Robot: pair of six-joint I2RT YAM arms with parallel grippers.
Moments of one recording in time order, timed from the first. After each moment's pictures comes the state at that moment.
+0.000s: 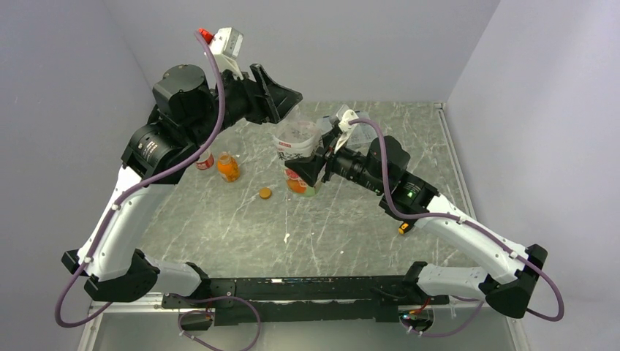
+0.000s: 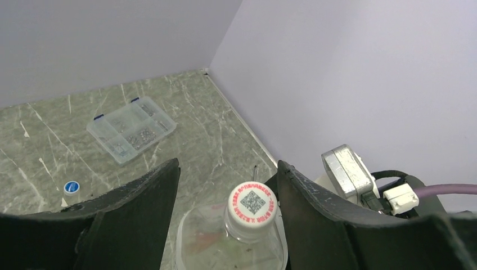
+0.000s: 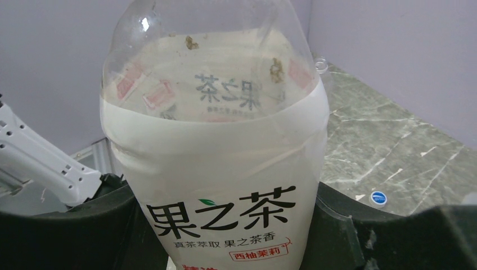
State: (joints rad) left arm -0.70 1.34 1.99 -0.65 0.06 -0.49; right arm 0.89 1.11 1.17 0.00 -0.18 0.16
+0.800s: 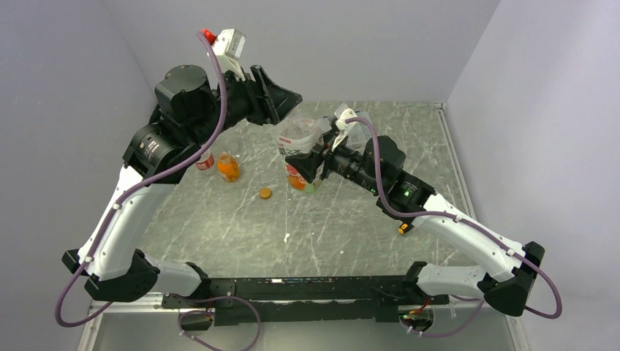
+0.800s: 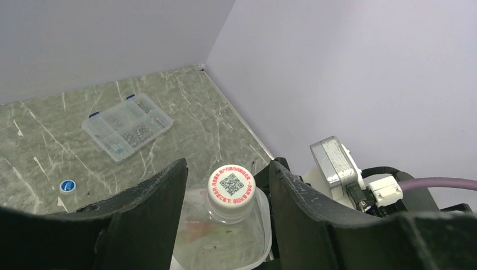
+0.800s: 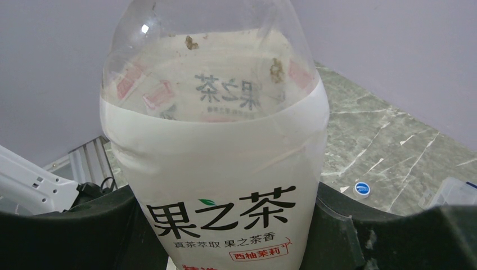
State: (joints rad) left arm -0.70 1.34 1.98 -0.65 0.08 -0.49; right arm 0.90 1.13 1.17 0.00 -0.09 0.15
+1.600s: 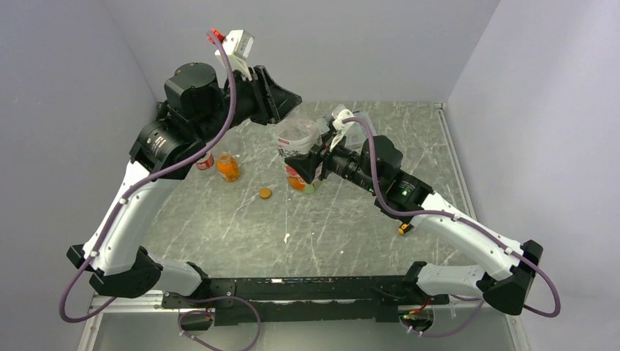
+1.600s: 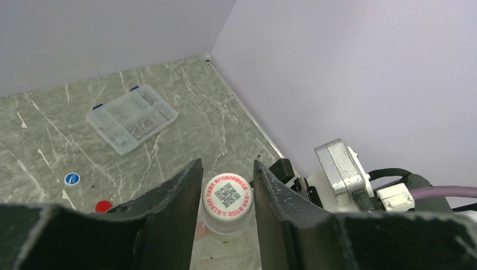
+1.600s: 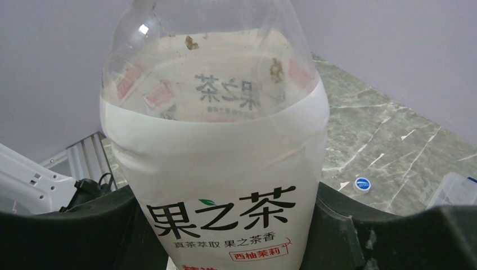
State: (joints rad) left arm -0.70 1.38 2.00 -0.68 0.08 -0.48; right arm 0.90 1.14 1.17 -0.01 -0.09 0.15
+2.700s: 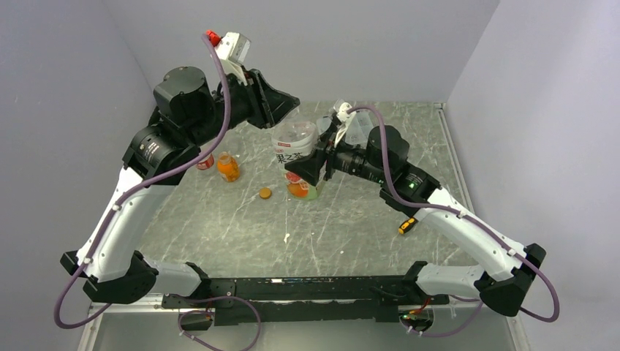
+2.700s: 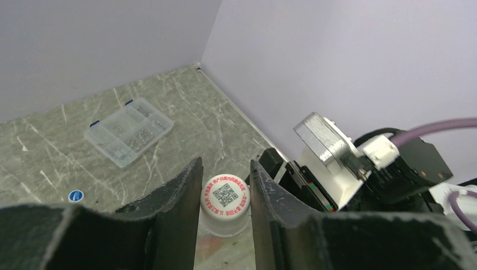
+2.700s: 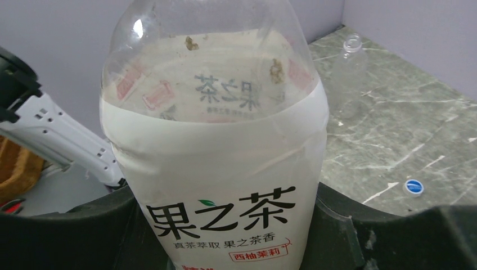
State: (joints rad) left arm -0.70 1.33 1.96 -0.64 0.14 -0.41; right arm 0.85 1.15 1.24 -0.11 -0.30 0.23
